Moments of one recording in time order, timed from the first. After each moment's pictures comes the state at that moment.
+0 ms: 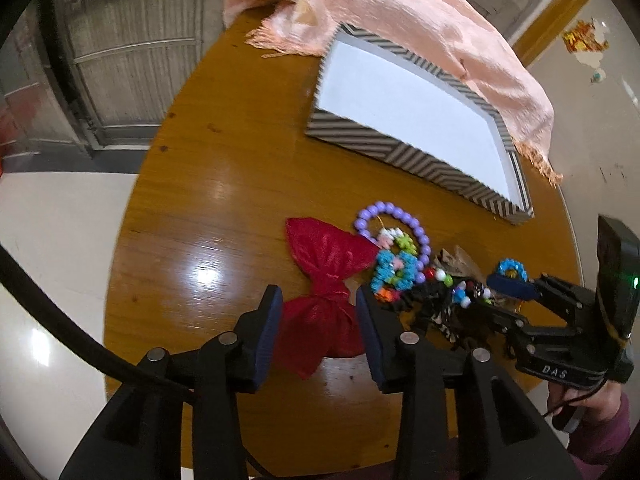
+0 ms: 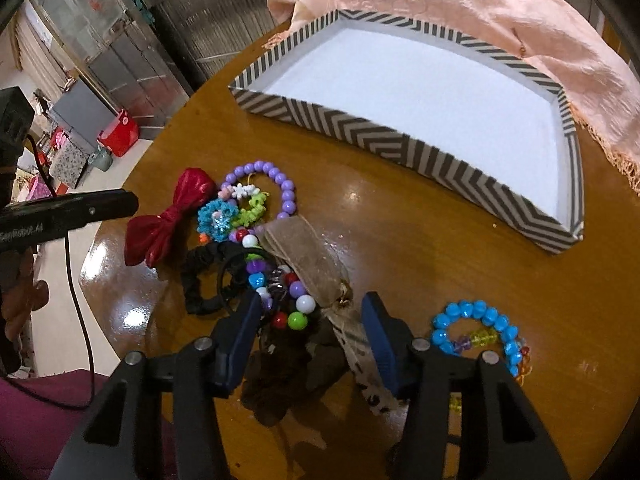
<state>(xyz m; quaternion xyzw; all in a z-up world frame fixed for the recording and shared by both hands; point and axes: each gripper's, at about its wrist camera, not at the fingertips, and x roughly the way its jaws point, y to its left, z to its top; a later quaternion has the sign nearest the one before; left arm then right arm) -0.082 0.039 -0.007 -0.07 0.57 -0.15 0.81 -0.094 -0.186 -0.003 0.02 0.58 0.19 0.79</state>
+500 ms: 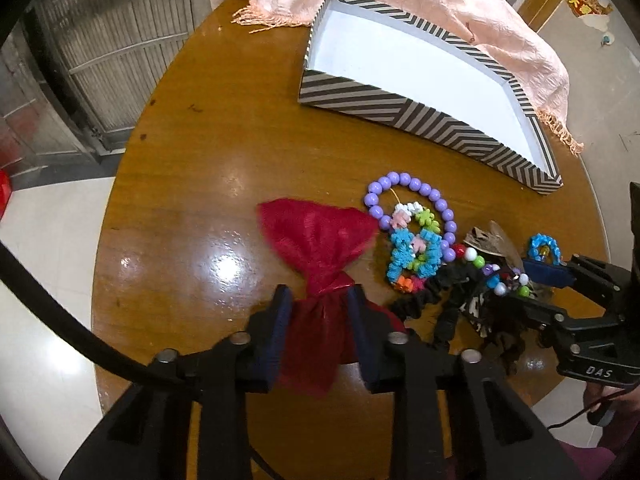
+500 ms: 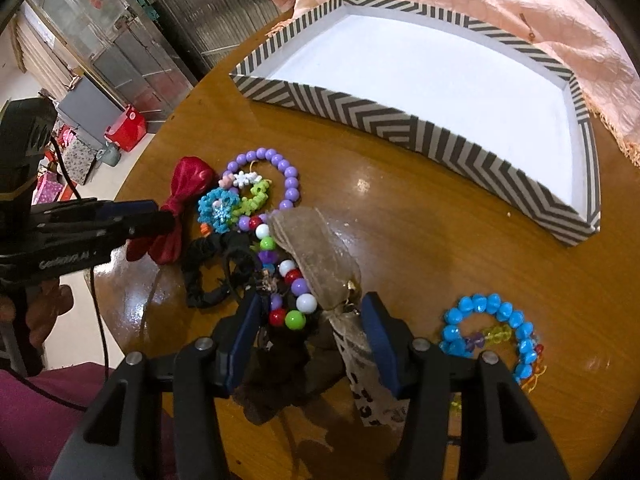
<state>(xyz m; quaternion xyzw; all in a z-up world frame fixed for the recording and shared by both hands) -0.078 0.019 -0.031 -0.02 0.58 -0.13 0.80 -0.095 -0.183 -0.013 0.02 0.60 0.20 0.78</state>
